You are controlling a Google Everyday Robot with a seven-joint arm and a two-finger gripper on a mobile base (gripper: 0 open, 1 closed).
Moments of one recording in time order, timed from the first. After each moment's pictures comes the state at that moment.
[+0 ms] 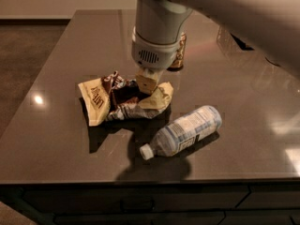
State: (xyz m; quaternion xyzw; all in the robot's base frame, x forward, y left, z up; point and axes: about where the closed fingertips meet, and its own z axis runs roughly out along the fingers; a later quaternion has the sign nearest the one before) arm 0.492 -0.013 0.922 -0.56 0.82 0.00 0.11
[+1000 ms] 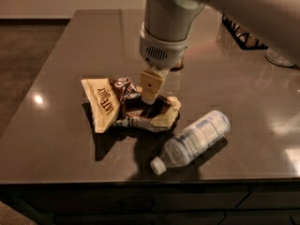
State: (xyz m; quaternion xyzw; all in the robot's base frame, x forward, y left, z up) arm 0.491 -0.030 0.931 -0.55 0.83 0.00 0.12
